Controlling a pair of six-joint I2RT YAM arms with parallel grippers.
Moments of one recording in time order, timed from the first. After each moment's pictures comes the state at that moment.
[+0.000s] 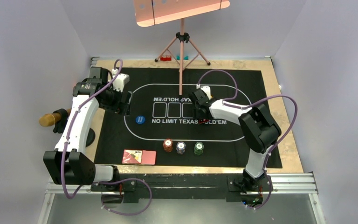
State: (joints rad) left arm -0.01 1.34 1.32 -1.09 0.21 0.25; right arm 0.63 1.85 1.15 -0.39 0.44 0.50
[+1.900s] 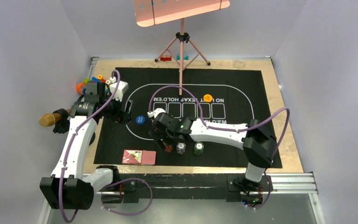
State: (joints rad) left arm -0.01 1.09 1.08 -0.95 0.26 0.25; right arm 1.15 1.75 1.32 -0.56 0.21 0.39
